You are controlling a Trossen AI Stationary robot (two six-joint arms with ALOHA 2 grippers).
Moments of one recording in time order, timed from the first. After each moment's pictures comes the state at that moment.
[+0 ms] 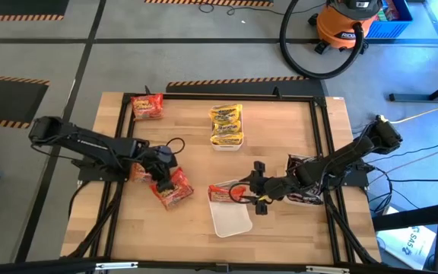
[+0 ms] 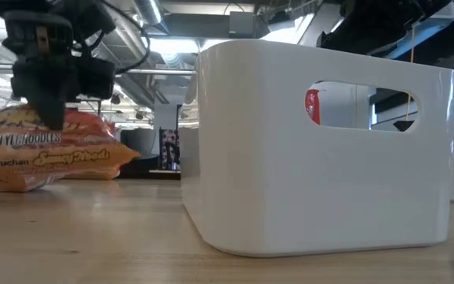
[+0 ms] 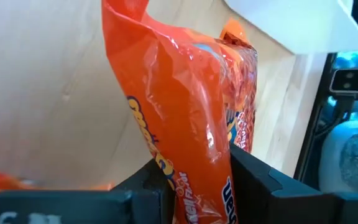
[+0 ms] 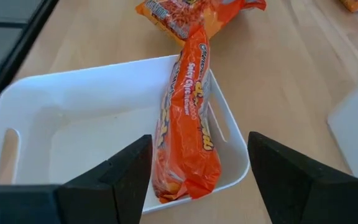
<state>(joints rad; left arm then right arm) -0.06 1.08 0.46 -0.30 0.36 -0.75 0.43 1.46 0.80 0.01 0.34 0.23</state>
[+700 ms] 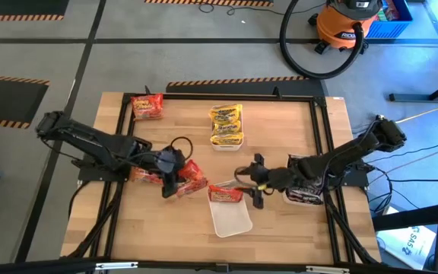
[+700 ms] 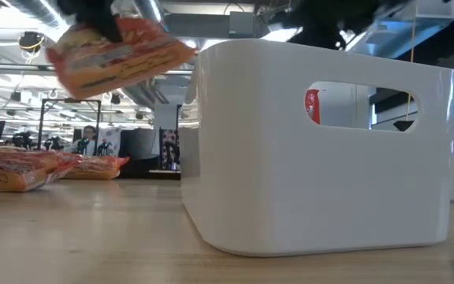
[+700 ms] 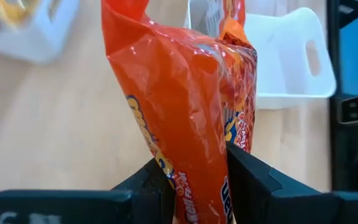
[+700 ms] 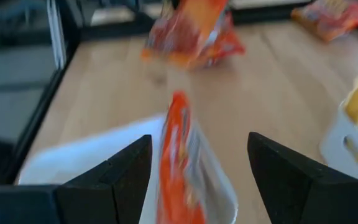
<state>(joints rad) -0.27 1.18 0.96 -0.64 -0.10 -0.52 0.37 1.40 0.80 0.13 0.34 0.28</state>
